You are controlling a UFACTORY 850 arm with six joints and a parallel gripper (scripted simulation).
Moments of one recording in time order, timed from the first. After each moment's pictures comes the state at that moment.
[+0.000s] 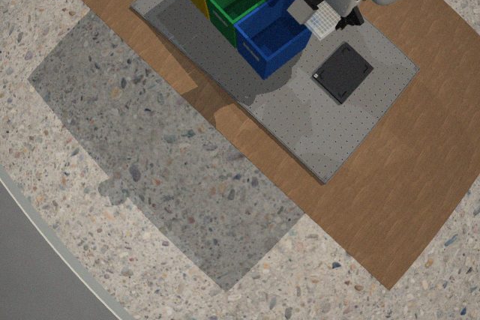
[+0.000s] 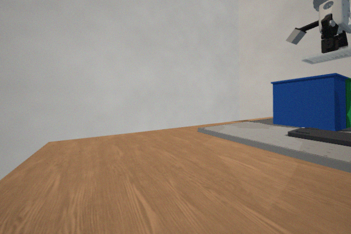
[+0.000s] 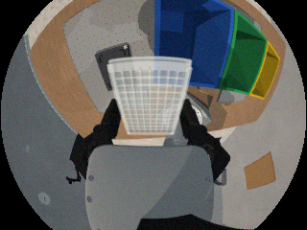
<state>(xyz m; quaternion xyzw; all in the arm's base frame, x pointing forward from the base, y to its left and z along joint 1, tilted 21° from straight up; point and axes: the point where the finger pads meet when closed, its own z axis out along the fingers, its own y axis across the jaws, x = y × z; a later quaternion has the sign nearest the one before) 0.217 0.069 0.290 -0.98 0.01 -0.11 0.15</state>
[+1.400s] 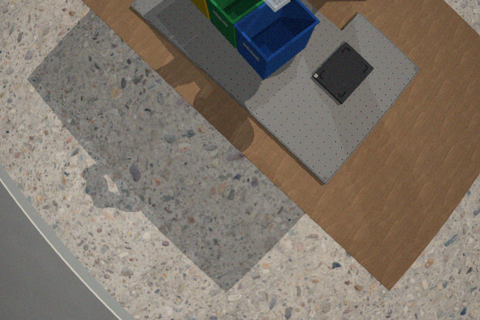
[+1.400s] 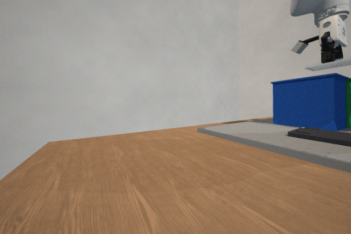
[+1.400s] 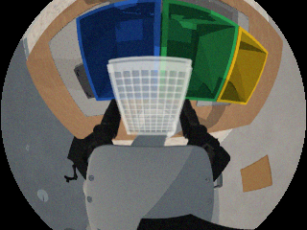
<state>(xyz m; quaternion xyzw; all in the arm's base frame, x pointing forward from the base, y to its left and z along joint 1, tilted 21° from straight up) 0.252 -0.049 0.257 -0.98 0.01 -0.10 0.15</state>
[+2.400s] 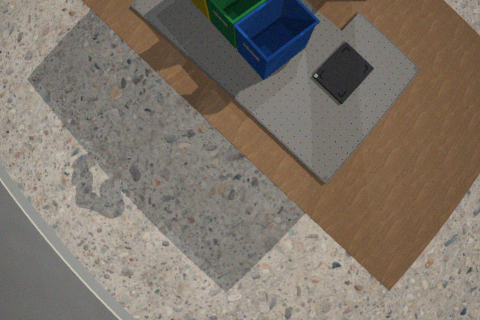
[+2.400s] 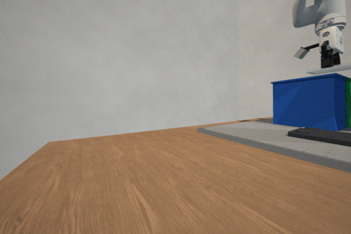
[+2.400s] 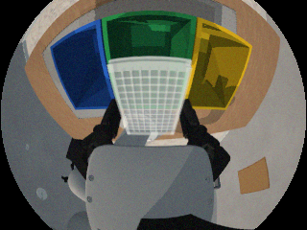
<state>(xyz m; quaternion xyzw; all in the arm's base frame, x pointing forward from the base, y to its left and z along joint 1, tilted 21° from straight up) 0.276 -0.129 0.235 -0.98 0.01 -0.10 0.15</state>
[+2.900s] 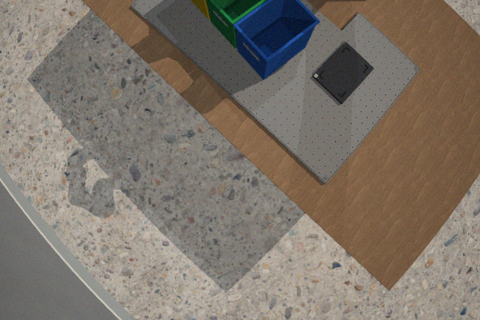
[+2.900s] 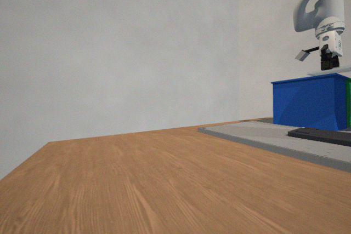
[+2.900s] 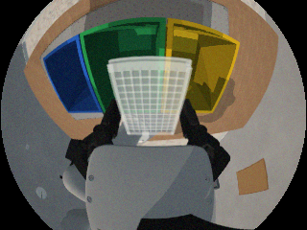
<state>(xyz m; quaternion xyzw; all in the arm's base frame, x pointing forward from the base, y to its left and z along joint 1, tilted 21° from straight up) 0.288 -0.170 0.223 -0.98 0.01 -0.10 0.15</state>
